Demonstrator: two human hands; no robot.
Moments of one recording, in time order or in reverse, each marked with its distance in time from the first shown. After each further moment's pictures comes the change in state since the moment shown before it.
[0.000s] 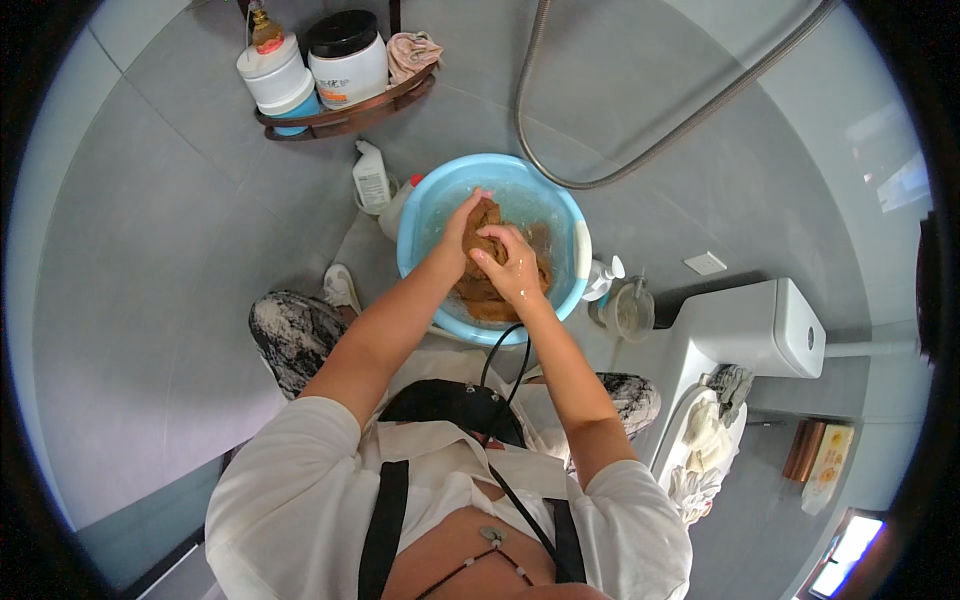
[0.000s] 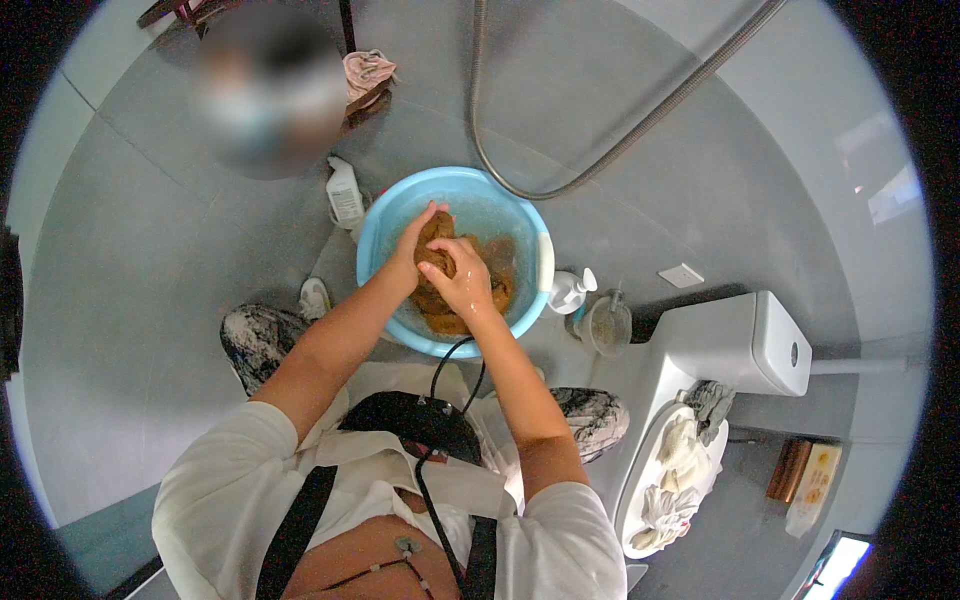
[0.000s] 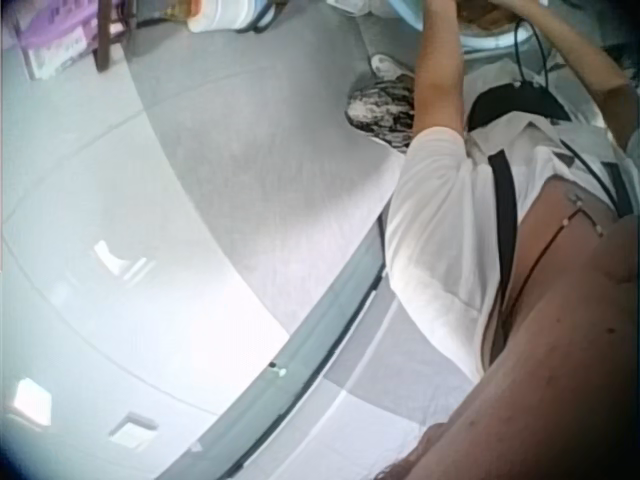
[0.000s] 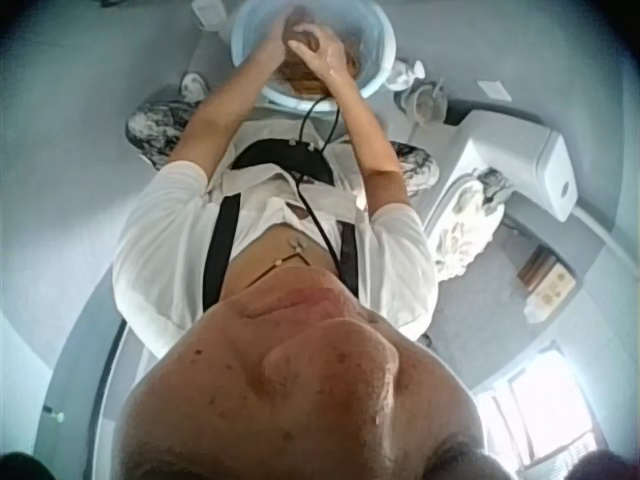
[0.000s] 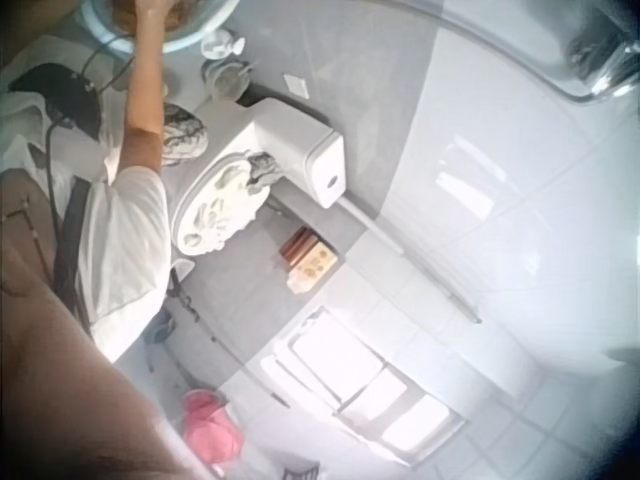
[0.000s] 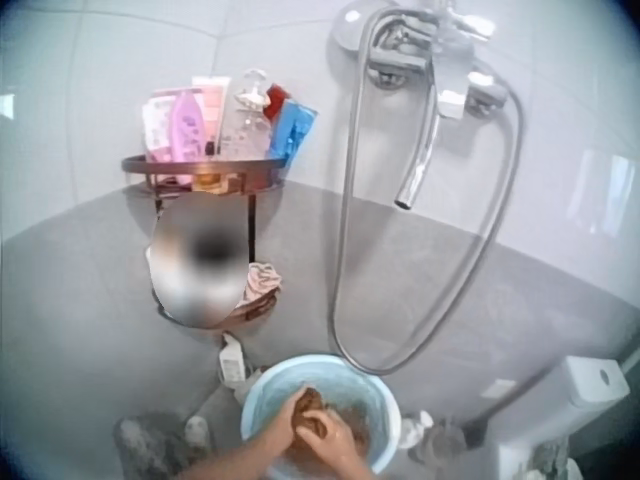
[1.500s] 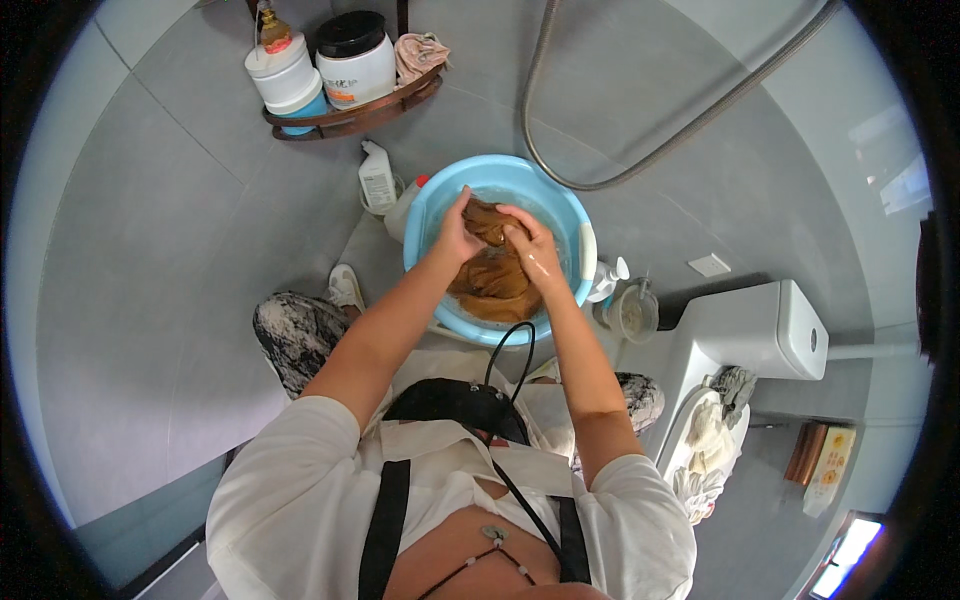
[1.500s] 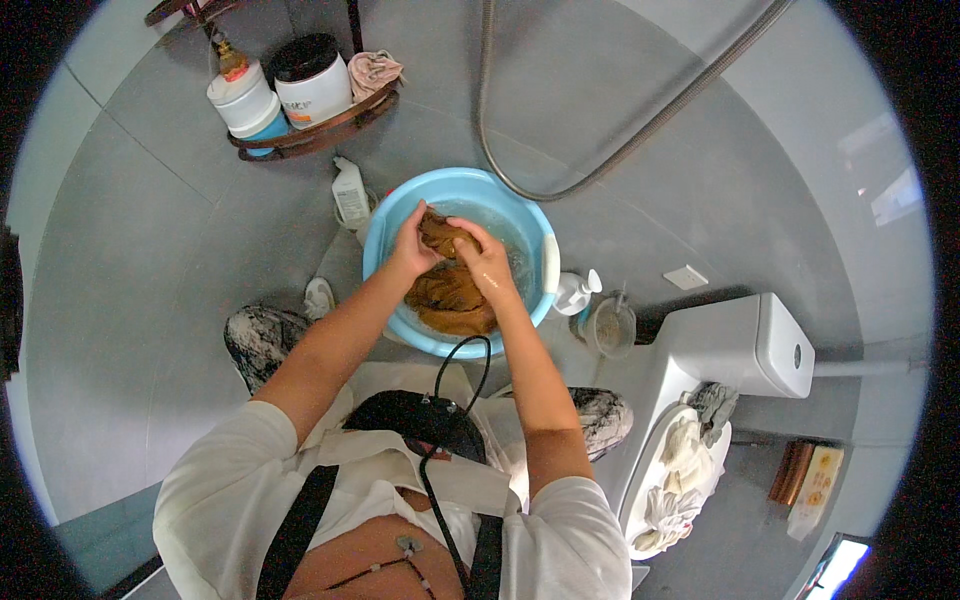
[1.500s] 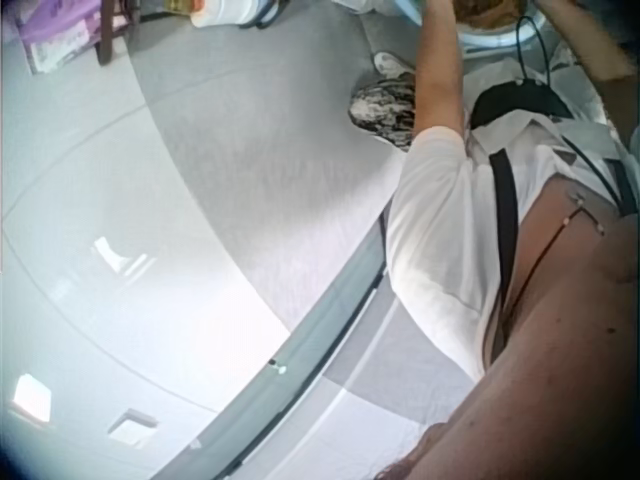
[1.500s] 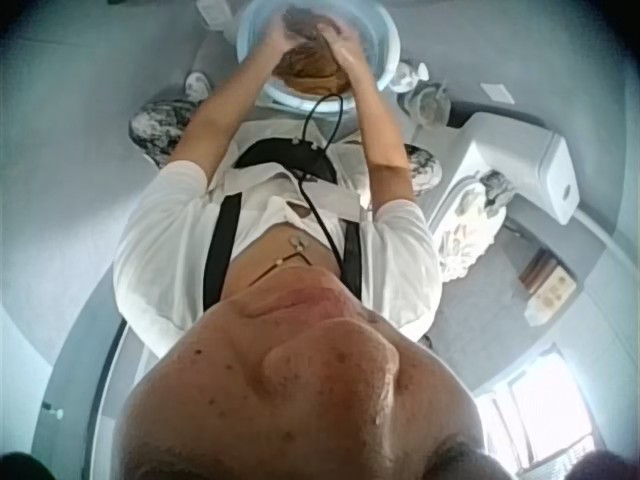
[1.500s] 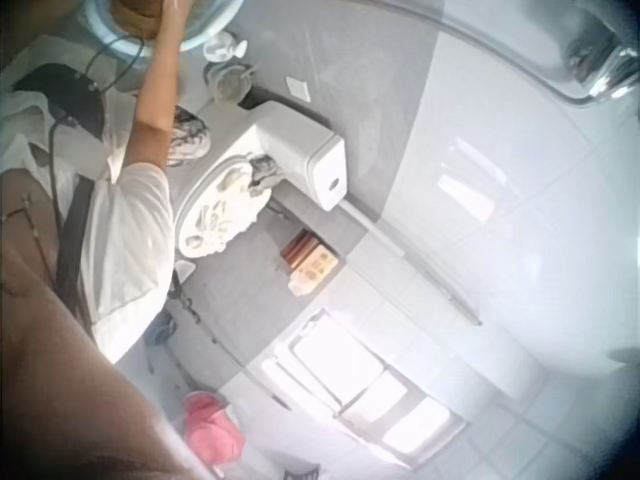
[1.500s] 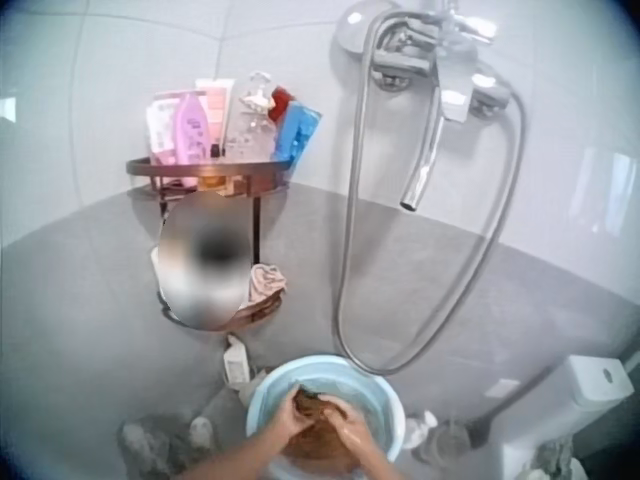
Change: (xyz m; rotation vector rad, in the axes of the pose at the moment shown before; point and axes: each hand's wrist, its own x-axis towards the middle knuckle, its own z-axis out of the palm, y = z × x) left_hand 0.016 0.003 -0.019 -0.199 0.018 -0.038; right_hand 0.022 0.020 -0.014 0.446 -0.084 0.267
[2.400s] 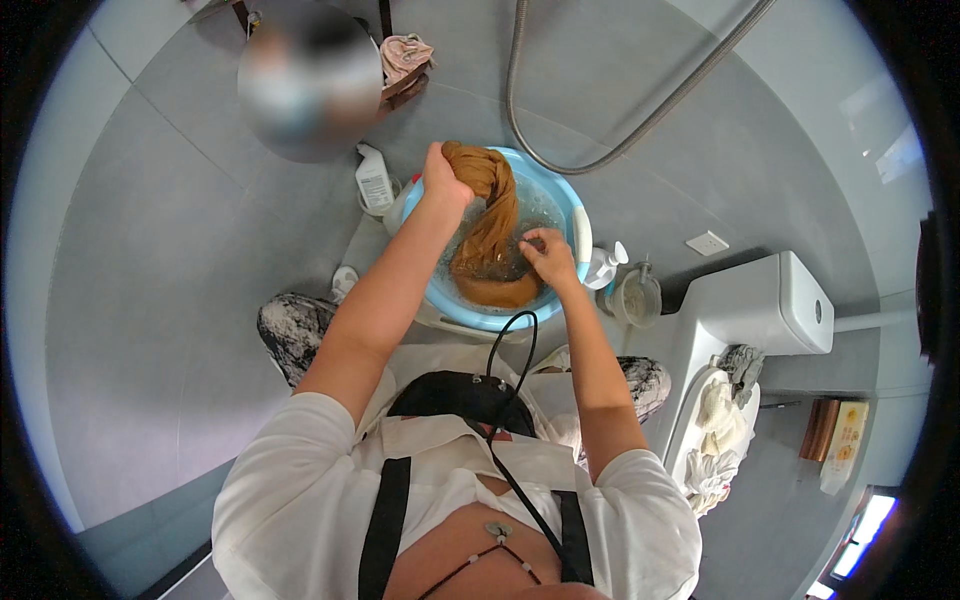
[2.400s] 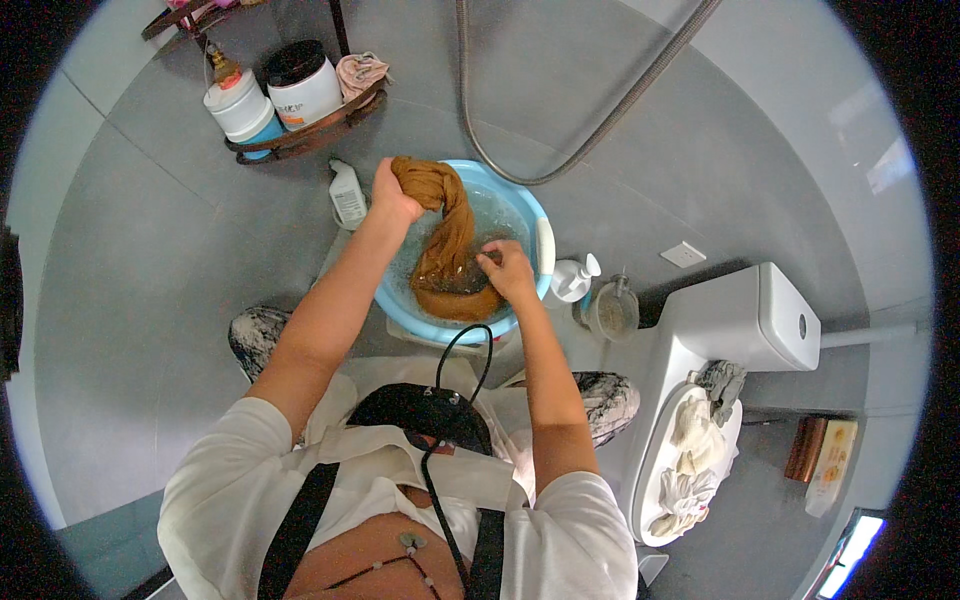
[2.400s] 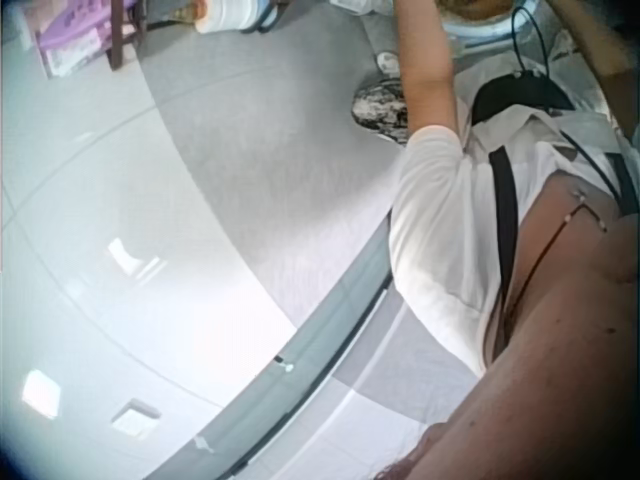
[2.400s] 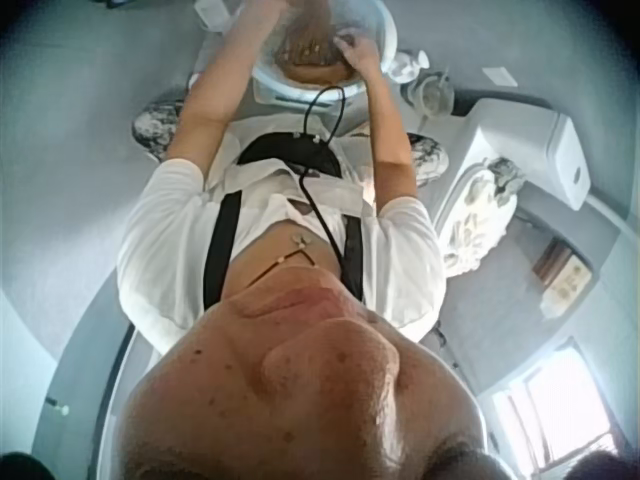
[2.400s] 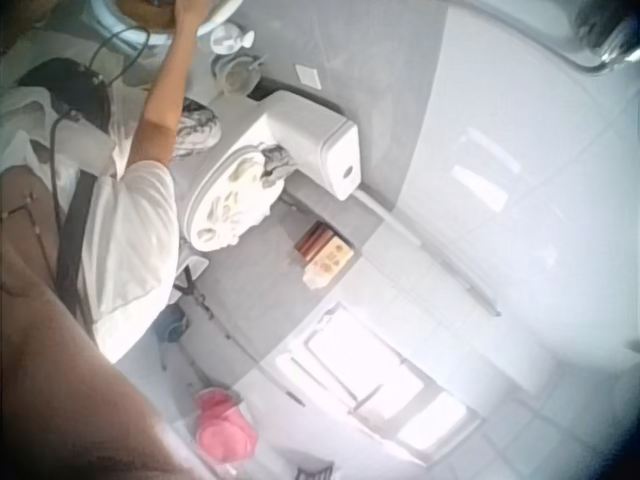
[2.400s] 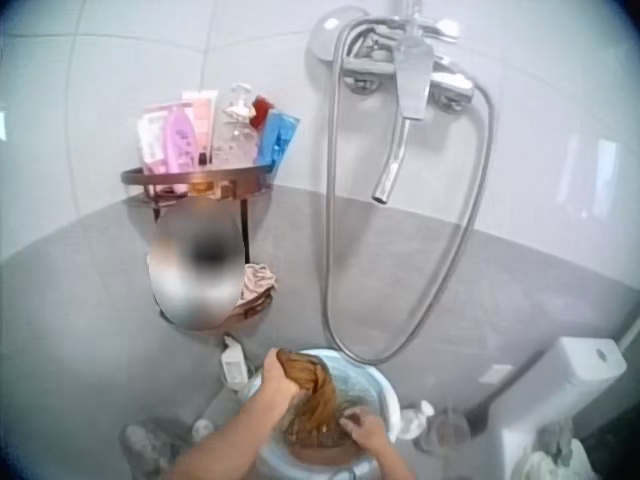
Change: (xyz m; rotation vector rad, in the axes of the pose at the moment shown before) left_hand -0.010 0.045 0.073 -0.216 0.133 0.216; right_hand -0.029 0.056 -0.045 -0.607 0.142 0.032
